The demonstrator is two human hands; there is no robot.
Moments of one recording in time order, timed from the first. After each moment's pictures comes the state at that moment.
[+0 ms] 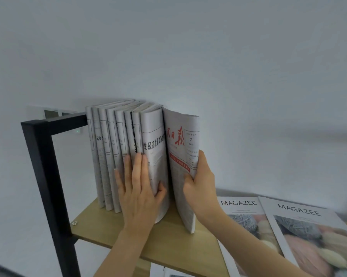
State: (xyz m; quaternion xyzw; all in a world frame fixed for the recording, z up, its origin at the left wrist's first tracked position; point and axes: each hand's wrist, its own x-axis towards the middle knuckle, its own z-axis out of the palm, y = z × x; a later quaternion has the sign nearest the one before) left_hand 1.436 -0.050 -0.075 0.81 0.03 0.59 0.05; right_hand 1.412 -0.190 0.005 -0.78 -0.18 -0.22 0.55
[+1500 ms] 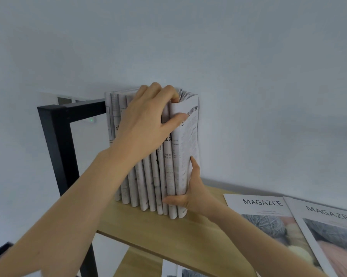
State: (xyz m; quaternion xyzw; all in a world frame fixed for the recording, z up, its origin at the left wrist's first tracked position) left_hand 1.421 0.000 0.092 0.84 -0.18 0.49 0.17; right_hand 1.470 -0.159 -0.055 -0.83 -0.20 0.08 0.52
